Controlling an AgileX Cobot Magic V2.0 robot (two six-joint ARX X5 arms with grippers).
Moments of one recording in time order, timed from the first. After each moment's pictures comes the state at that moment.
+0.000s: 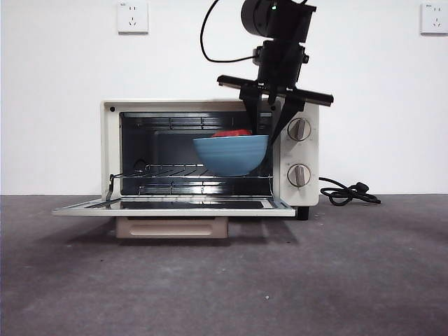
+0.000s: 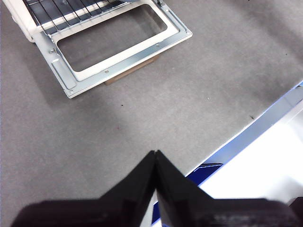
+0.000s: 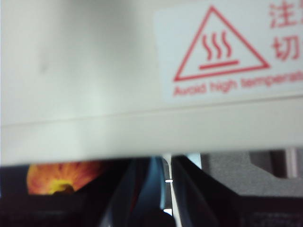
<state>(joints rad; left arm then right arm) -0.69 0.75 1.28 -1.32 -0.03 -0.13 0.49 2.17 2.15 -1.05 0.08 0.59</state>
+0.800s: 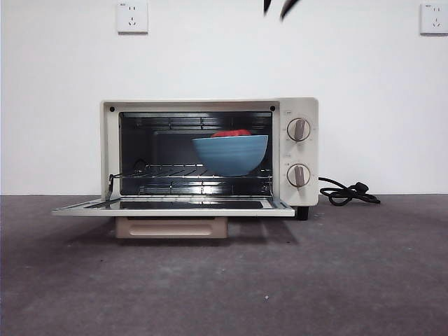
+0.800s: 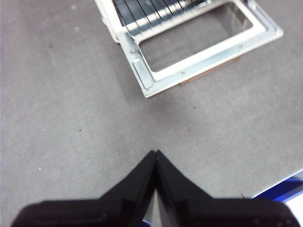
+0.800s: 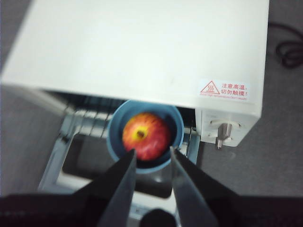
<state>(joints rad) -0.69 0.82 1.28 -1.31 -0.33 -0.12 0.57 1.77 2.15 -1.14 0.13 0.33</state>
